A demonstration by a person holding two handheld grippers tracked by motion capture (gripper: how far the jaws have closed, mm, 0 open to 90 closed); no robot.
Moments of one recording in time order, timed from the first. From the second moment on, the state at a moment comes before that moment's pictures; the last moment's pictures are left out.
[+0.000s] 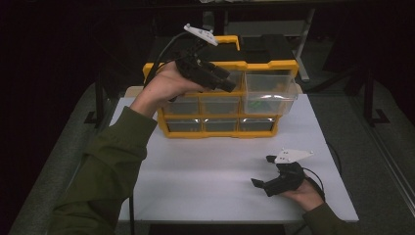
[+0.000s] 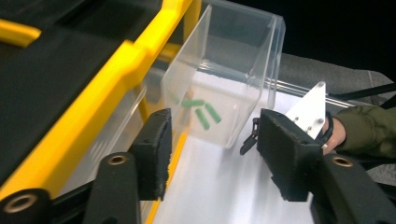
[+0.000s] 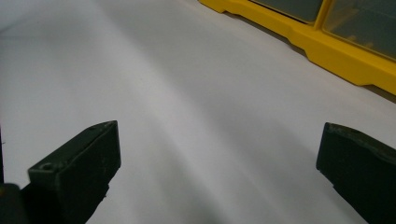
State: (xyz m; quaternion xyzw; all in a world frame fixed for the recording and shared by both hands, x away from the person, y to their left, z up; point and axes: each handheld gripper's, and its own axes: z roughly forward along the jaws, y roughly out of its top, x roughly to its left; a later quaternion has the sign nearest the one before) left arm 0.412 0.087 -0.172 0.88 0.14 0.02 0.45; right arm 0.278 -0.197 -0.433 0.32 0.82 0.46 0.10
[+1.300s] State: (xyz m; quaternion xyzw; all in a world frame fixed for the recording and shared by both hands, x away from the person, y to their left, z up) left arm 0.360 0.174 -0.306 0.87 0.21 0.06 0.44; right arm 0.279 -0.196 -0.434 0.32 0.83 0.45 0.10
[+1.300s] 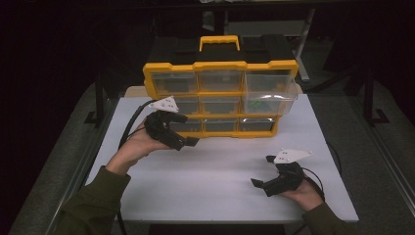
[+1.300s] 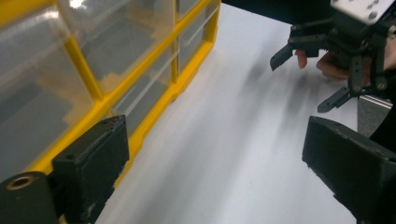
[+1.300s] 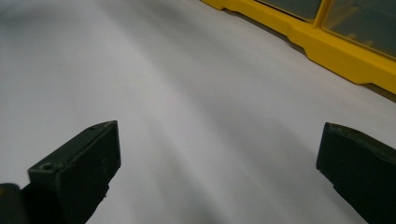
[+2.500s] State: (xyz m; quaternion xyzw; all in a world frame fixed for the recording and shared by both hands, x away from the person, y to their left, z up) left arm 0.308 0.241 -0.421 0.85 0.27 0.10 0.45; right arm 0.279 -0.194 -0.436 0.31 0.83 0.45 0.11
